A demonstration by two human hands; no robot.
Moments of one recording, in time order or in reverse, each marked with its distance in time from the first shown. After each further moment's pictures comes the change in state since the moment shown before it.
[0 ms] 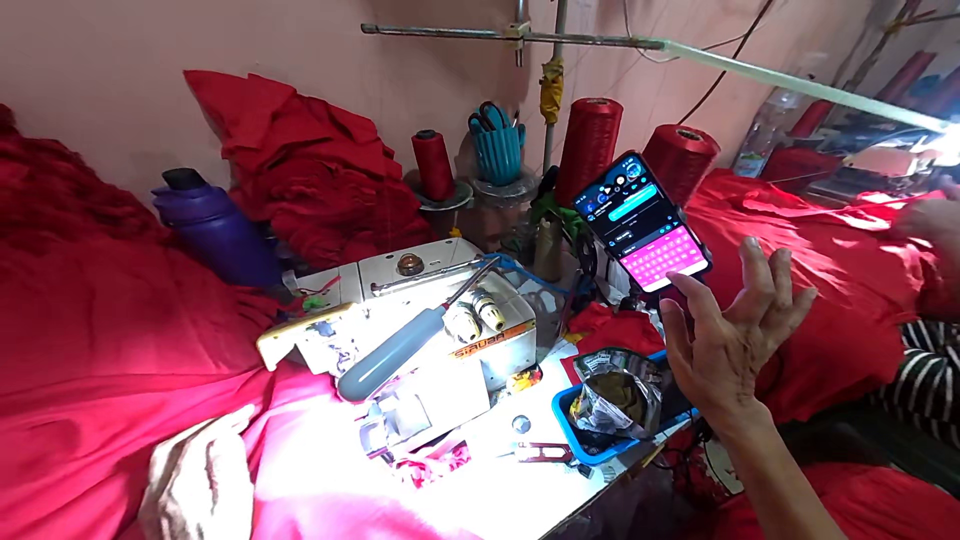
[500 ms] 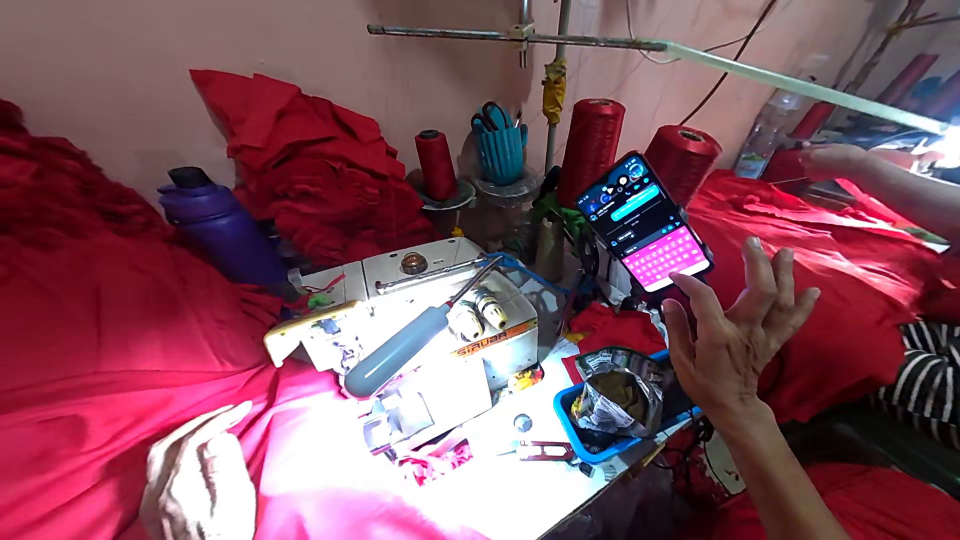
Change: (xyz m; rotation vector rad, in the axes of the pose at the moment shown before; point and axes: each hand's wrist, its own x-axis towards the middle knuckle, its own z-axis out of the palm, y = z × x) left_hand -0.003 -0.020 0.006 -0.036 0.057 0.052; right_hand 0.000 0.002 -0.001 -0.012 -0.024 0.007
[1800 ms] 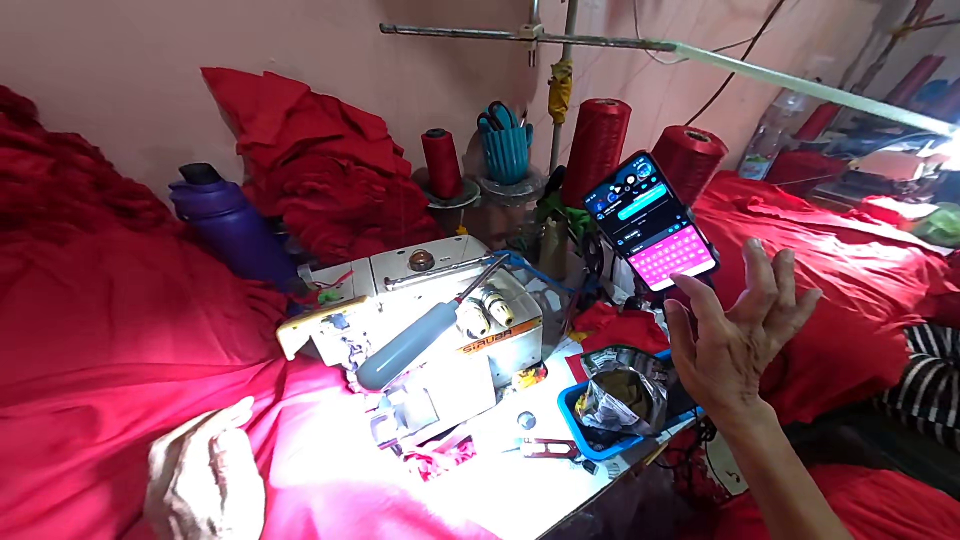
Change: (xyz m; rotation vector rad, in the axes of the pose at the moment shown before) left_hand 0.003 0.013 -0.002 0.035 0.053 0.008; right_hand -0.001 -0.003 0.001 0.008 0.012 -0.029
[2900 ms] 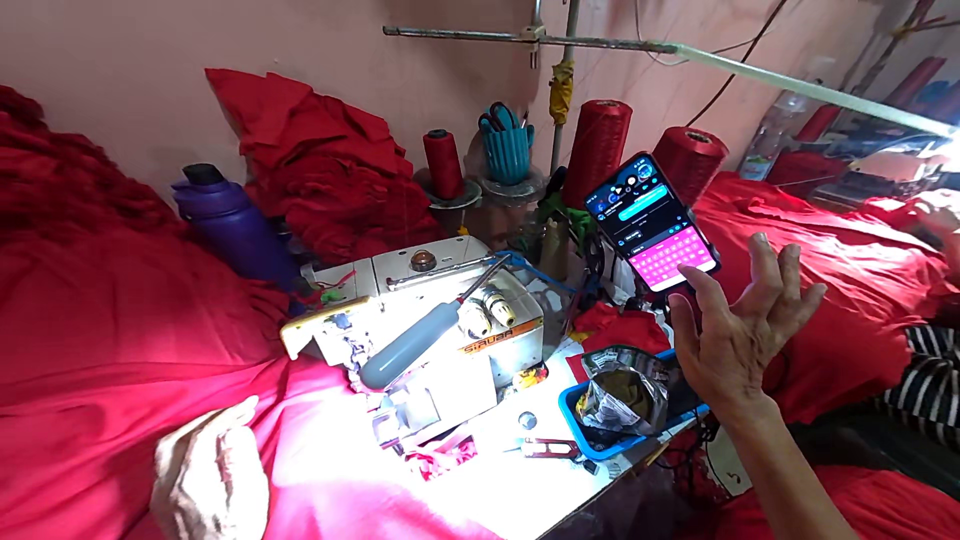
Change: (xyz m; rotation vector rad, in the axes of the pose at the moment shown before) left_hand -0.001 -0.001 0.000 -0.014 -0.015 0.004; right_hand 0.005 0.004 0.001 -0.020 -0.015 0.019
